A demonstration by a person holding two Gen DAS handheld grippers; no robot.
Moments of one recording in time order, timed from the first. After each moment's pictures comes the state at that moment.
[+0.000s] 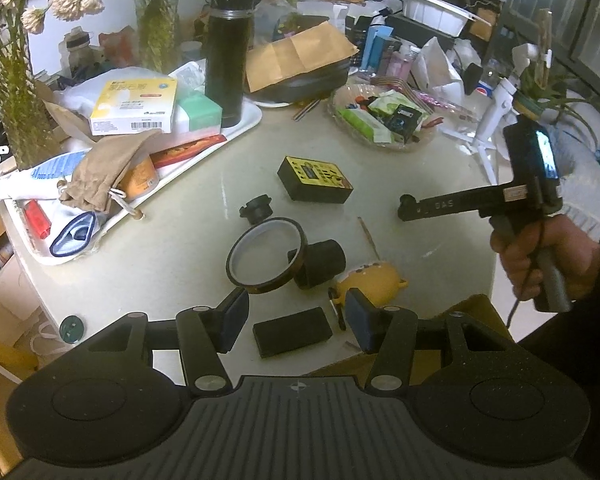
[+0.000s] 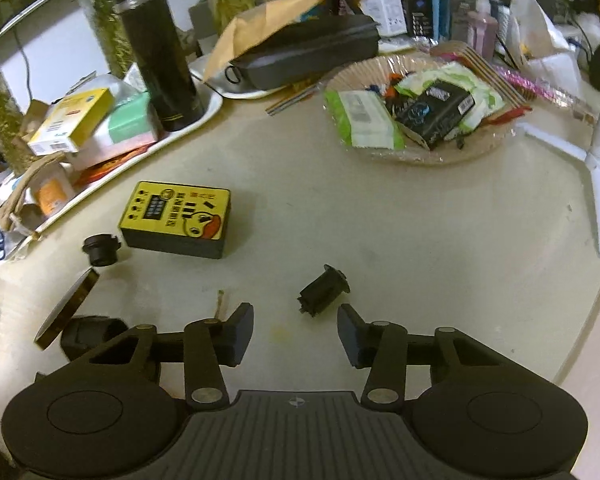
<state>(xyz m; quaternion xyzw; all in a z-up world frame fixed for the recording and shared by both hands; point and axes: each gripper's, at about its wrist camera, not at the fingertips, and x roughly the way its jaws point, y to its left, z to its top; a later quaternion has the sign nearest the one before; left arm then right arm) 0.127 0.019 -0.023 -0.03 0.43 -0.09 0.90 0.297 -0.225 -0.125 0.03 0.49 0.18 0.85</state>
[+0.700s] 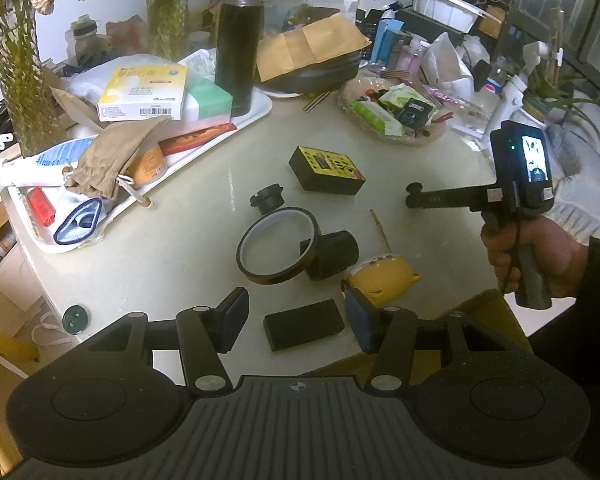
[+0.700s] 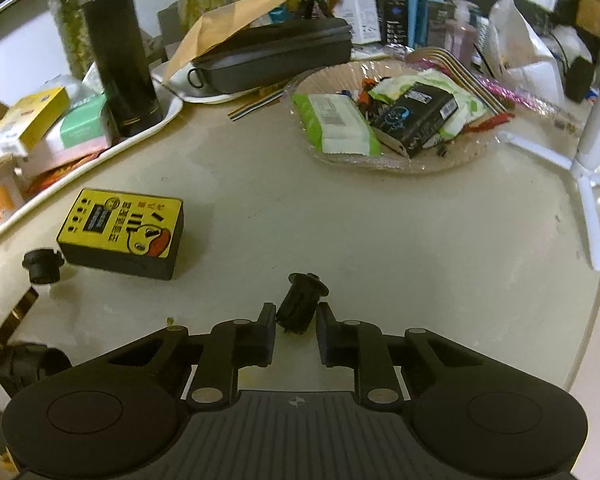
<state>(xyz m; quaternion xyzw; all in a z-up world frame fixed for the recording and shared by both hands) 0.128 0.026 -0.029 -0.04 0.44 -0.08 0.89 0.311 -0.214 -0.149 -0.01 0.47 0.13 0.87</state>
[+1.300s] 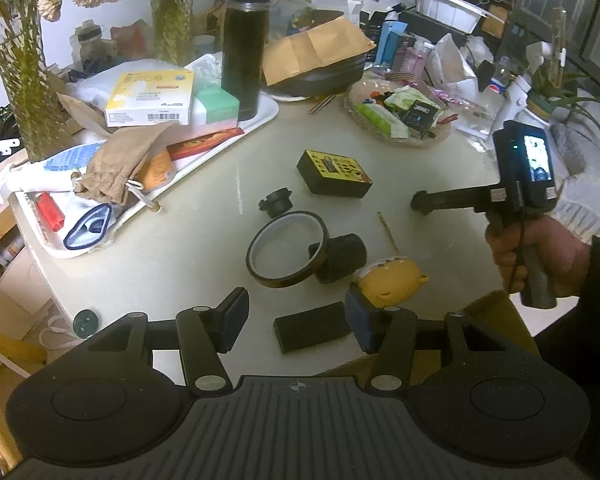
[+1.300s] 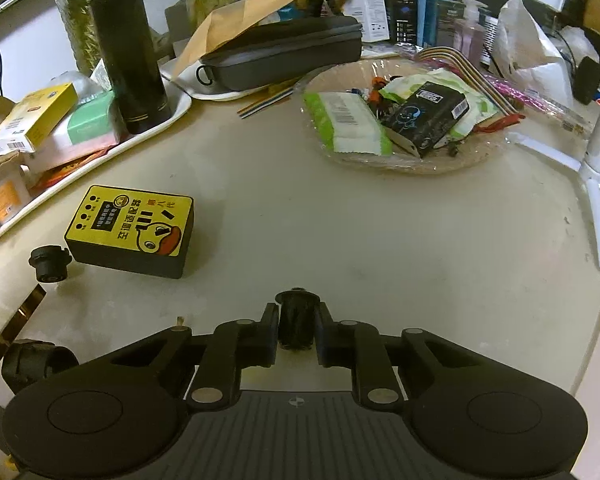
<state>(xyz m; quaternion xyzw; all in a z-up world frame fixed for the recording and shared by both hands) 0.128 0.031 -0.027 -0.03 0.44 -0.08 0.90 0.313 -0.211 -0.149 0.00 0.47 0.14 0.87</state>
